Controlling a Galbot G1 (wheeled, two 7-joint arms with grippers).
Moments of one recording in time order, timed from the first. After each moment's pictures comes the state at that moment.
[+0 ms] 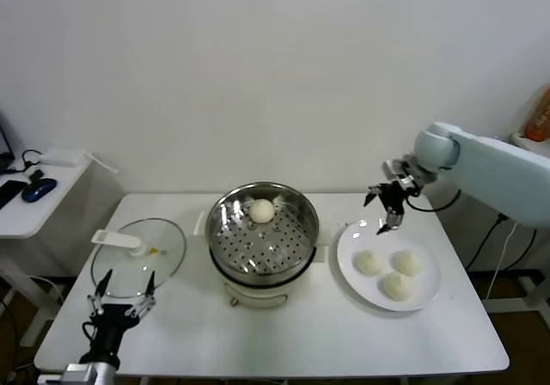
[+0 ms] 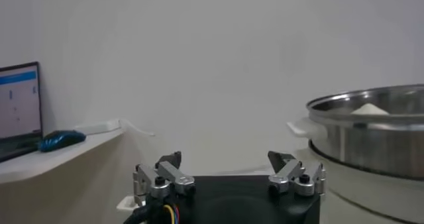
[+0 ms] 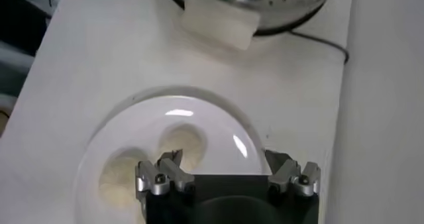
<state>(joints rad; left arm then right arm) 1.67 -1.43 -0.79 -2.00 -0.11 -0.15 0.12 0.41 0.77 -1.24 1.13 0.31 -0.09 -1.10</state>
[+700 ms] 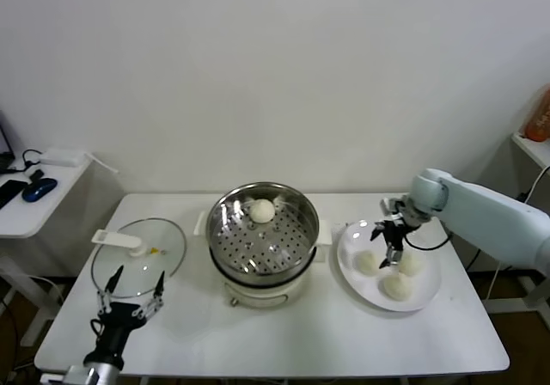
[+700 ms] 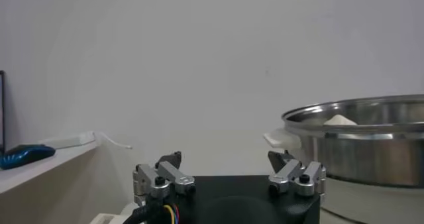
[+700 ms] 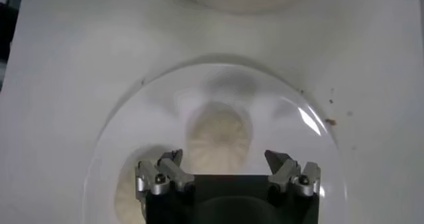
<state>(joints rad) 1.68 -1.39 -0.77 -1.98 -0.14 -0.20 0.16 0.19 0.84 -1.14 1.01 0.24 -0.15 -1.07</state>
